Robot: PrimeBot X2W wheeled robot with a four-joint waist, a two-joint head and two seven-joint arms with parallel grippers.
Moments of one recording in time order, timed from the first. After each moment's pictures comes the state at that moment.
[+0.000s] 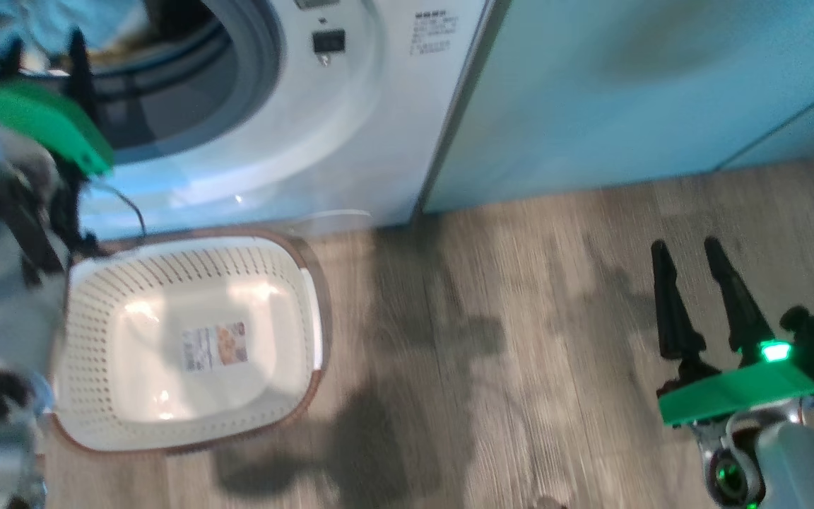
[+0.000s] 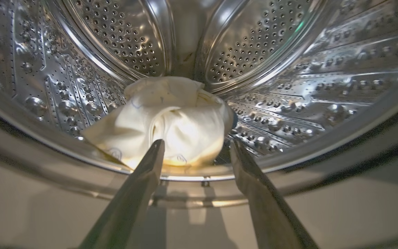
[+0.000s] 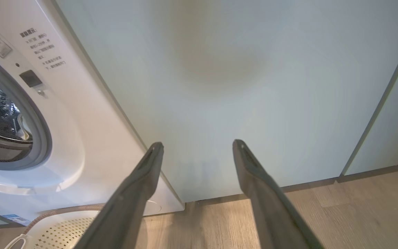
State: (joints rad) left arm -1.02 0.32 -0.03 1.10 -0.32 -0.12 -0.25; right arm -0.20 -0.05 0.17 0.17 0.38 0.13 -0.26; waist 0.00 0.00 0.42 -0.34
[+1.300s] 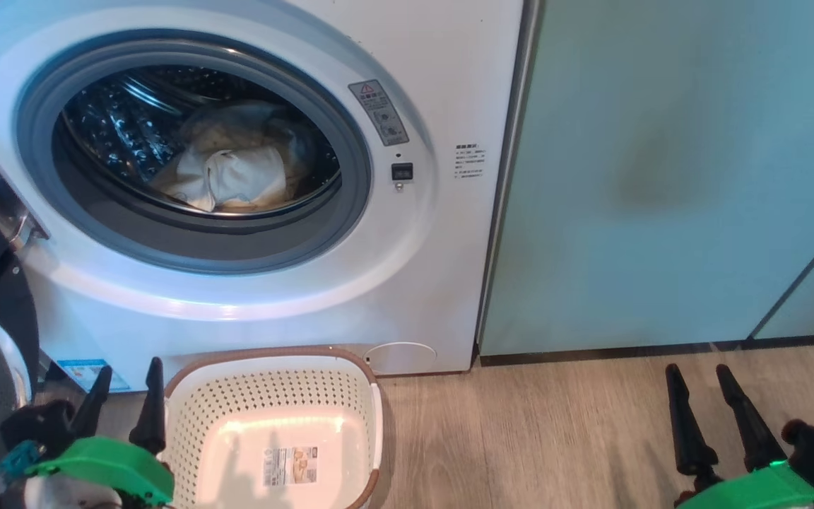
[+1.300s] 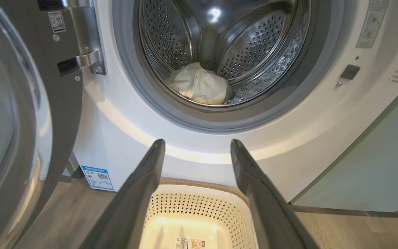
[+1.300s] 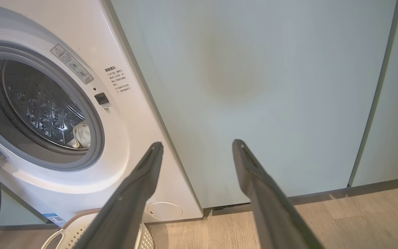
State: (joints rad) left arm 0.00 0.21 0.11 0.35 -0.40 -0.12 -0.25; right arm 0.04 -0.09 0.14 0.19 0.36 0.13 -0.26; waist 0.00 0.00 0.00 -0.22
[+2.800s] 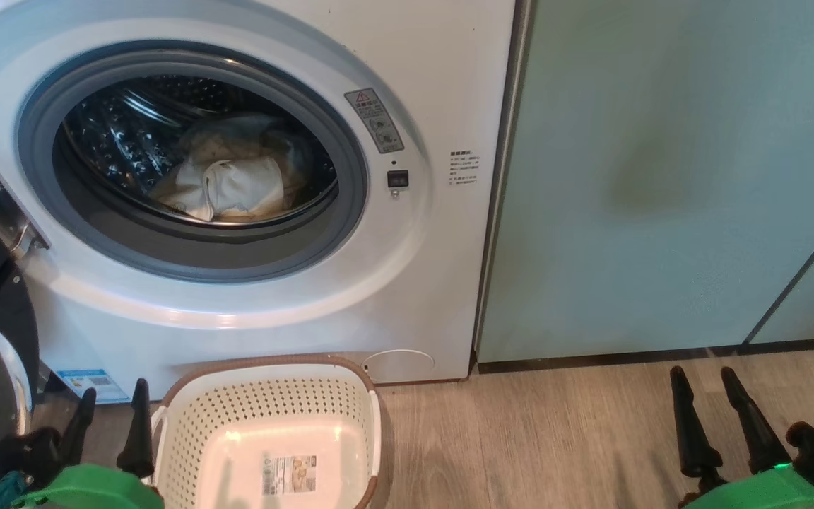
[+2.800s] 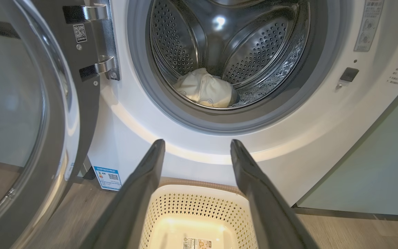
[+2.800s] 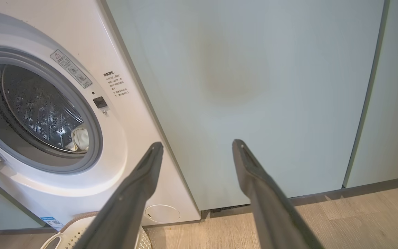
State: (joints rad) left arm 0.10 0.18 0.18 0.26 -0.35 -0.11 -0.25; right arm 0.05 -0.09 0.13 0.19 0.36 0.13 -0.26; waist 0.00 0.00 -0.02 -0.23
